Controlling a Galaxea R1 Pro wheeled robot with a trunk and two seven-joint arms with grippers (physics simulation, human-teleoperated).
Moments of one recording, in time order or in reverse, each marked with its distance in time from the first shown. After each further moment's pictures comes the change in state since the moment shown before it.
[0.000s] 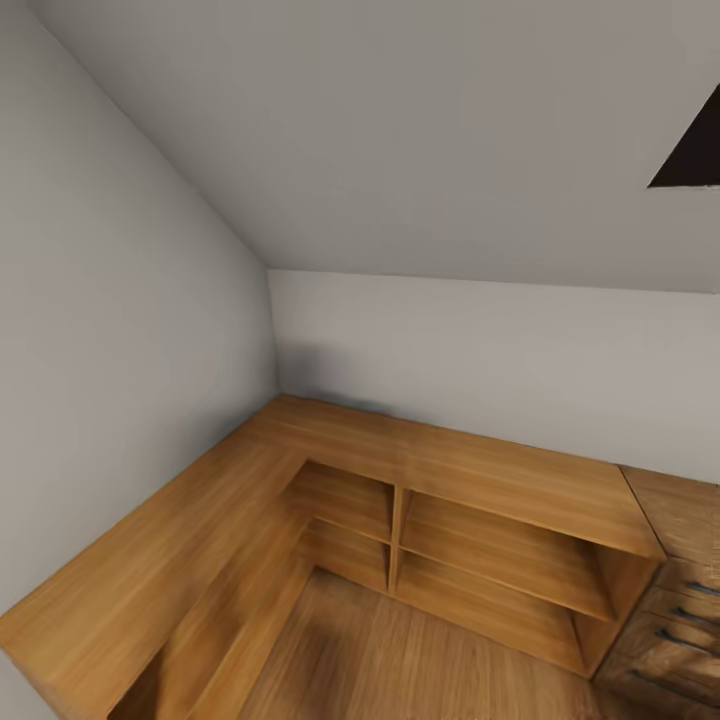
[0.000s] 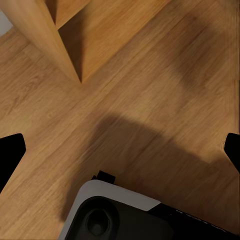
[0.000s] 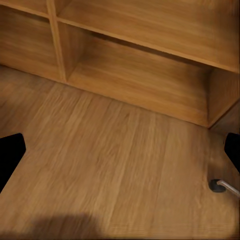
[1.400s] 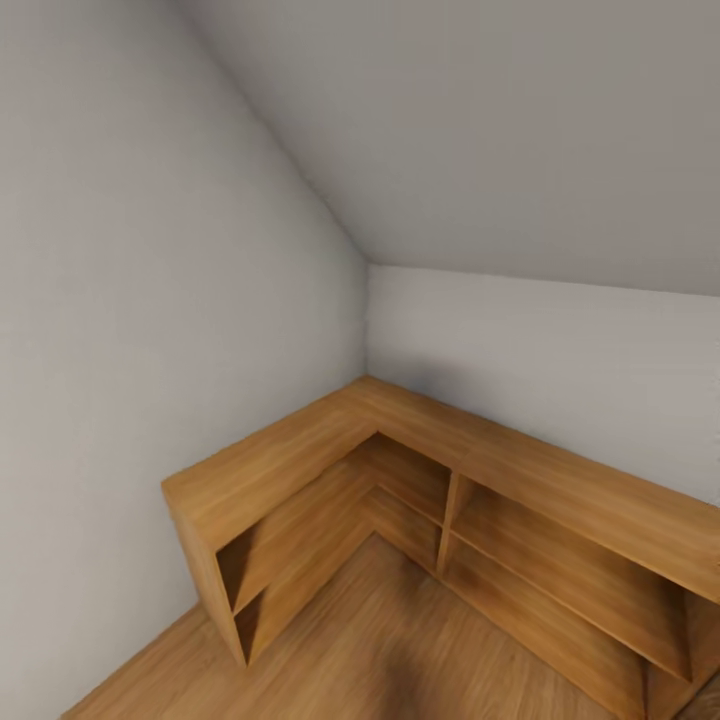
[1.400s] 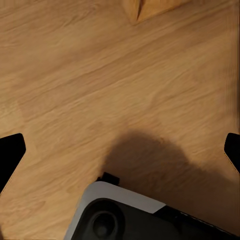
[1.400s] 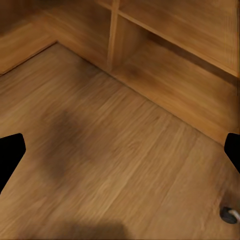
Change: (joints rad) left arm 0.000 0.013 0.003 0.000 0.007 0.001 -0.001; right arm 0.000 0.002 0.001 0.001 0.000 0.000 0.000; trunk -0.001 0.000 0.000
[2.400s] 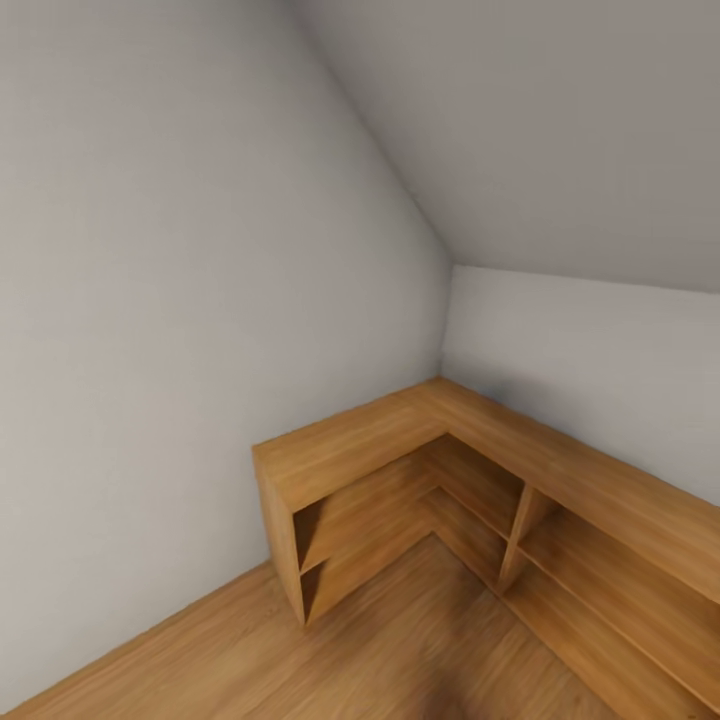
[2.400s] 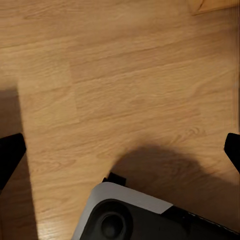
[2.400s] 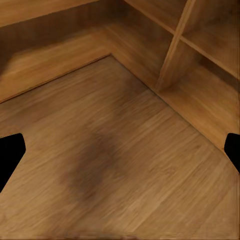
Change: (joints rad) left arm 0.000 0.017 -0.003 -0.002 -0.006 0.012 0.000; right arm 0.000 0.000 -0.002 -0.034 -0.001 0.000 0.000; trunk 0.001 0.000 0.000
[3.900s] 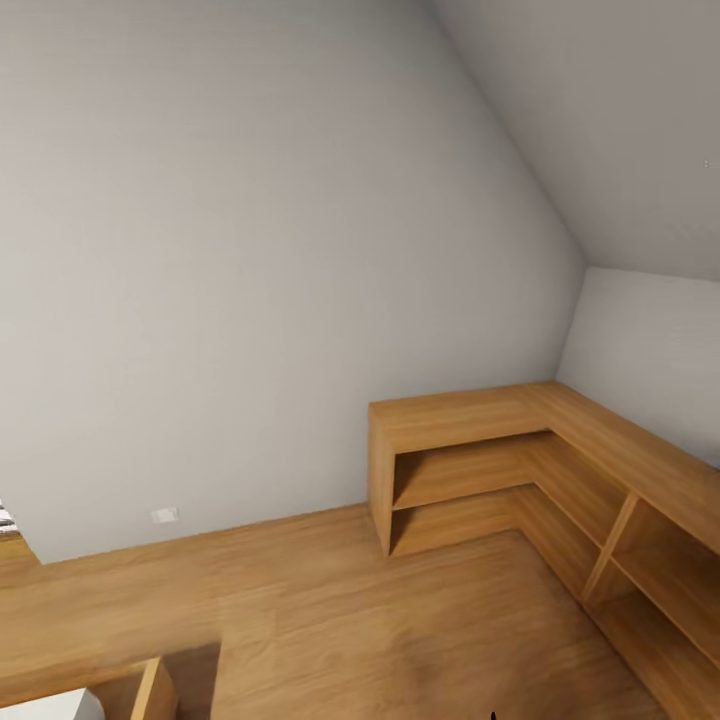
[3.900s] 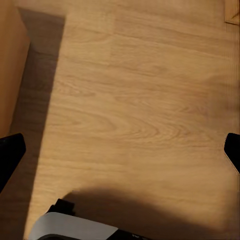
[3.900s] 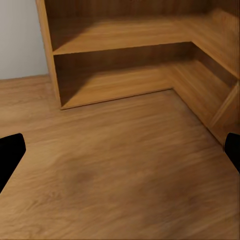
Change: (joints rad) left arm 0.000 -0.001 -0.009 -0.278 -0.008 0.183 0.007; right arm 0.000 0.004 0.002 -0.150 -0.001 0.008 -0.053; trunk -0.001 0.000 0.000
